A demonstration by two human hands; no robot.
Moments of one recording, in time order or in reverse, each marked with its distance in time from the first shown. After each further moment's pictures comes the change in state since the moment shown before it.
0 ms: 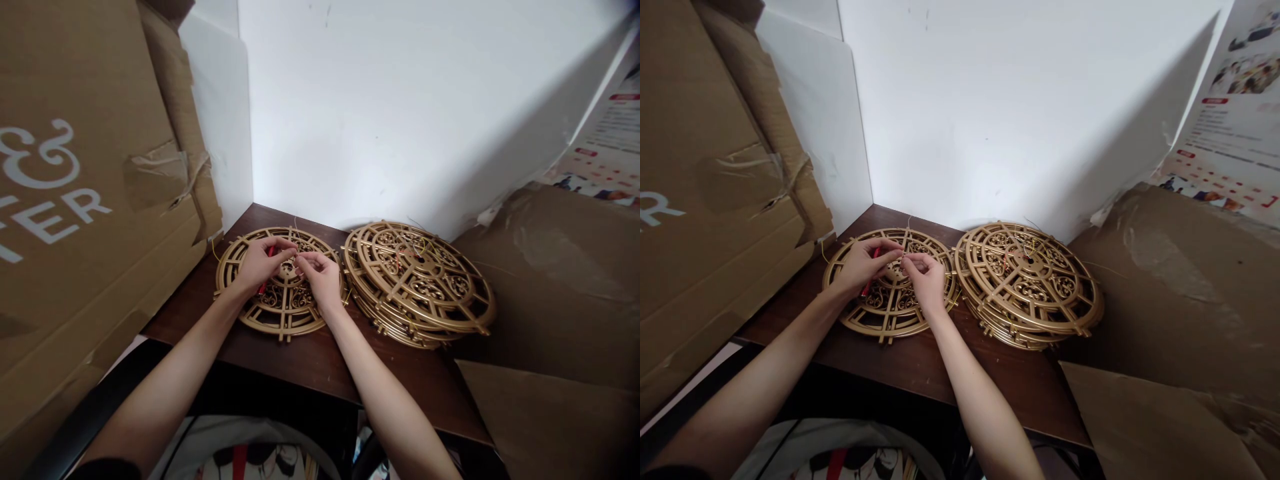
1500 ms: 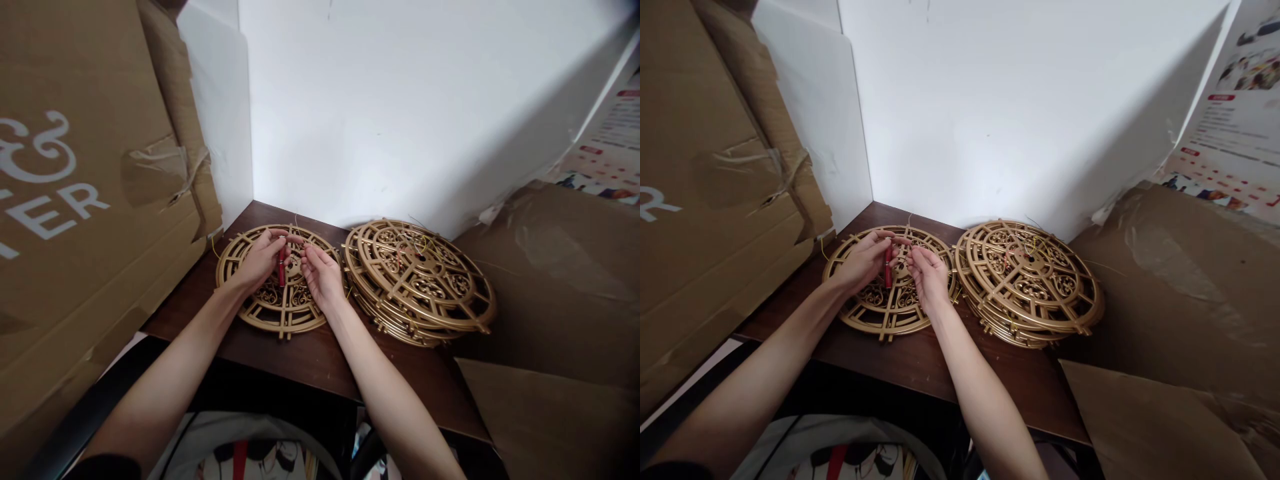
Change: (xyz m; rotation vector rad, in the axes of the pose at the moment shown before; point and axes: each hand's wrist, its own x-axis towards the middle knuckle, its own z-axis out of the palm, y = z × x) left_hand 0.002 0.001 0.004 -0.409 -0.044 -0.111; right_hand 0.009 0.005 -0.001 0.459 0.082 0.235
